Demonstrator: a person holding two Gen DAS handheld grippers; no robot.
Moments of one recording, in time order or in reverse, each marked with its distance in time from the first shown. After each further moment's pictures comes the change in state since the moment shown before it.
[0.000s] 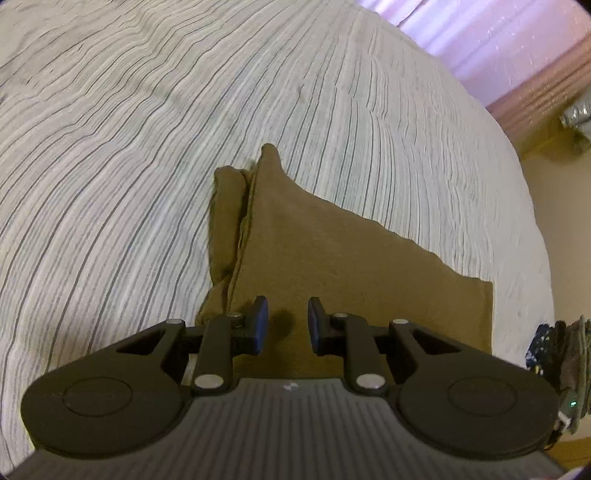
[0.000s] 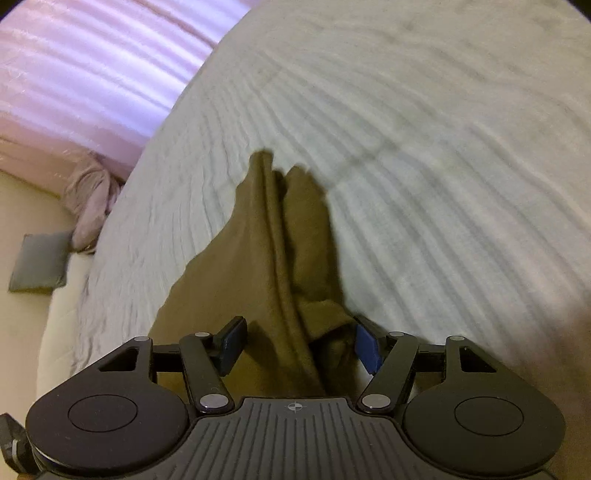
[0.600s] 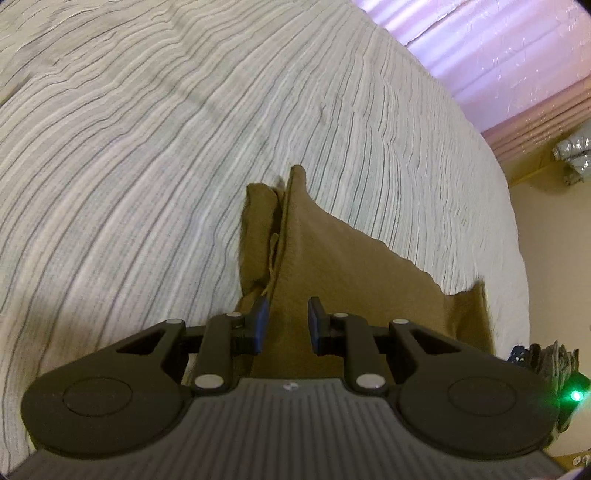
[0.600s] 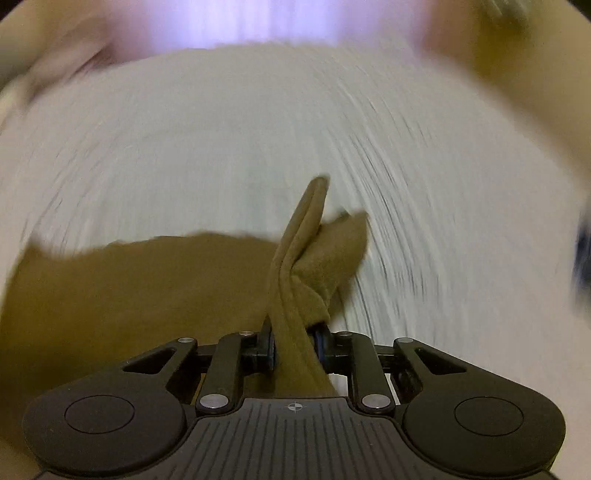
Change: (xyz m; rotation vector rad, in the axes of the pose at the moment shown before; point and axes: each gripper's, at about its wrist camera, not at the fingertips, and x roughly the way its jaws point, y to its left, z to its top) left arm -0.024 0.040 0.004 -0.092 -0.023 -0.066; right arm 0.033 0.187 -0.056 -0.801 -0.108 -0.551
